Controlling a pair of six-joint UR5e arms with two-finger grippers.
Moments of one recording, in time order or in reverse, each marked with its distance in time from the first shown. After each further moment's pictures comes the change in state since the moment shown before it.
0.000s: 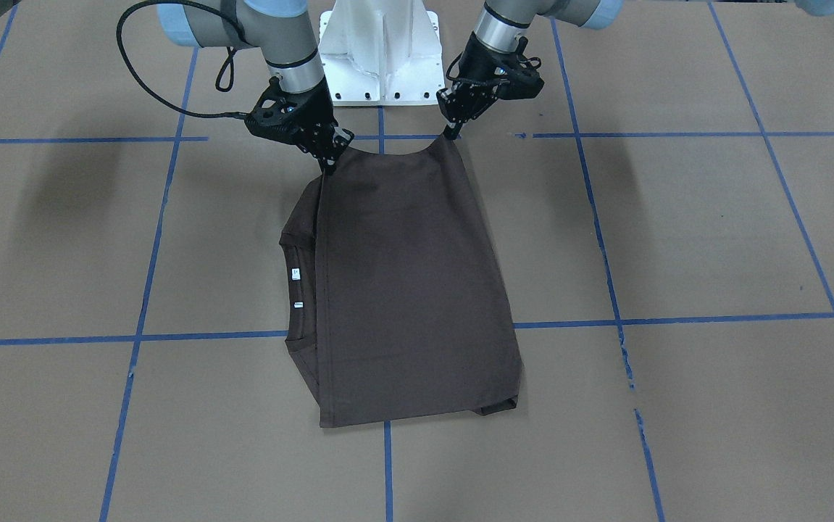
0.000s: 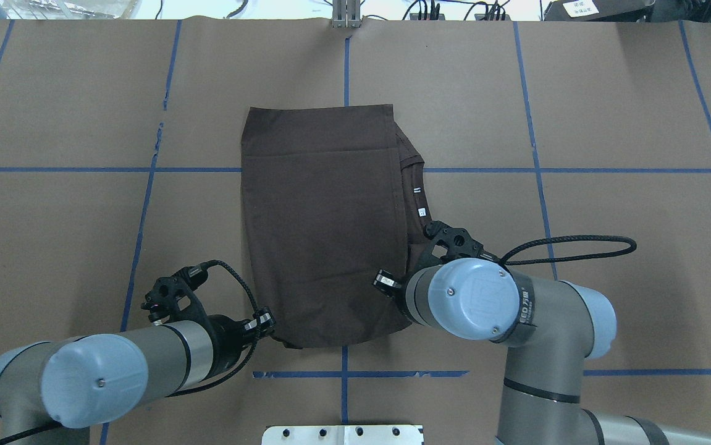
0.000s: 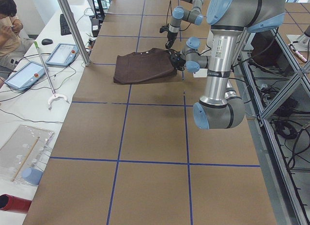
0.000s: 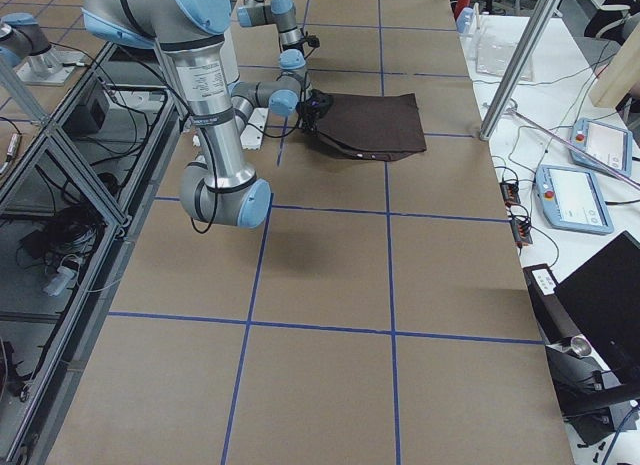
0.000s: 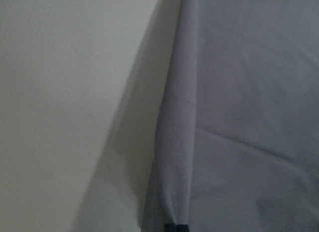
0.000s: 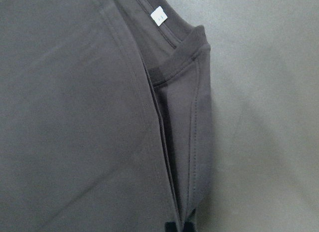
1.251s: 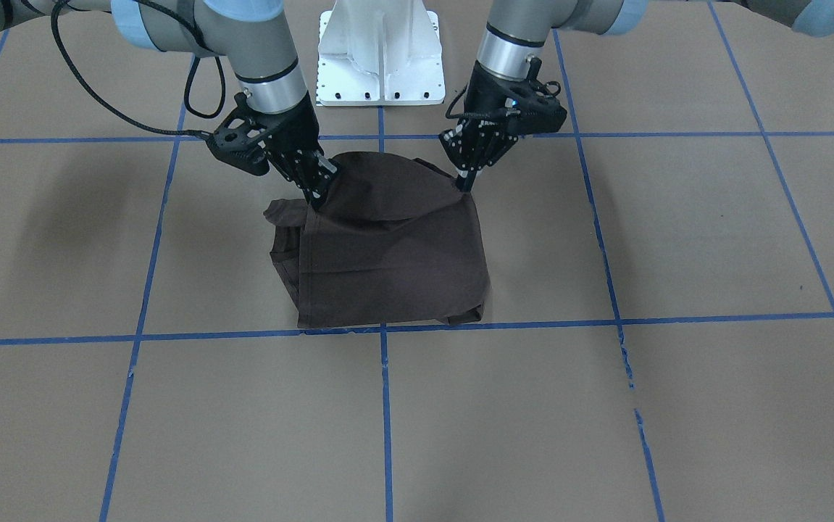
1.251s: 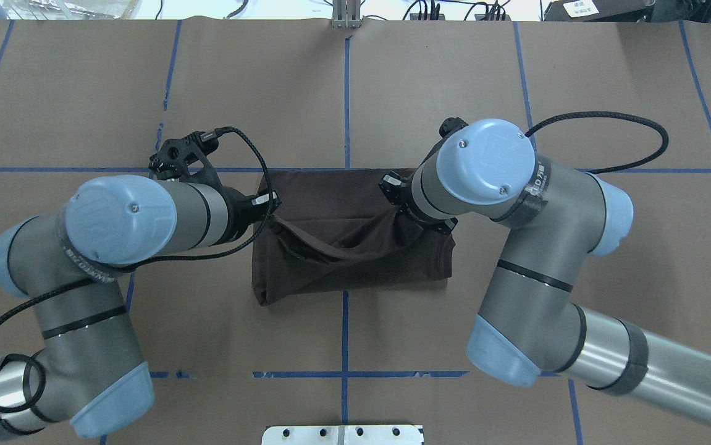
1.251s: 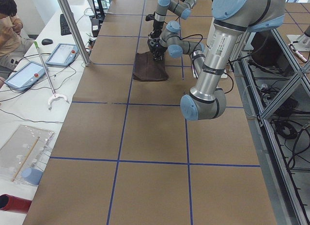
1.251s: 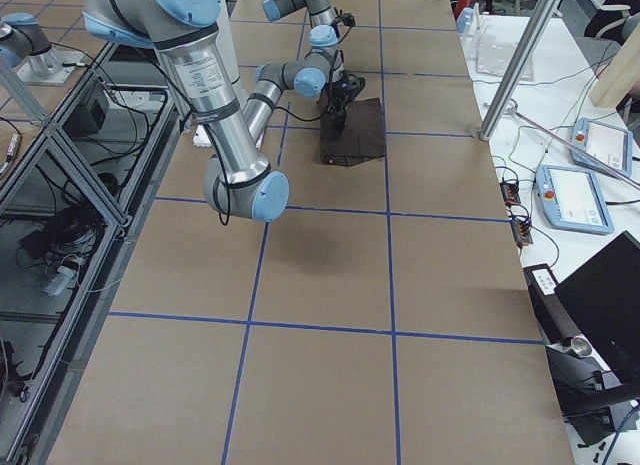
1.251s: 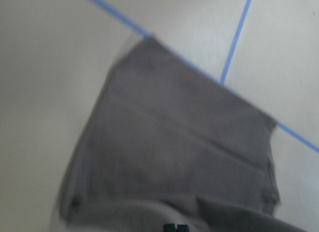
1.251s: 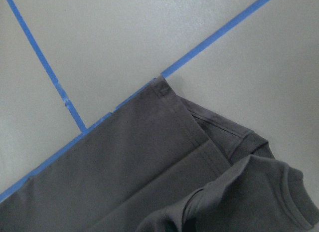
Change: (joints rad) left arm -0.322 -0.234 0.159 0.194 -0.120 0.308; right arm 0.268 0.185 -0.140 -0.077 0.159 -0.034
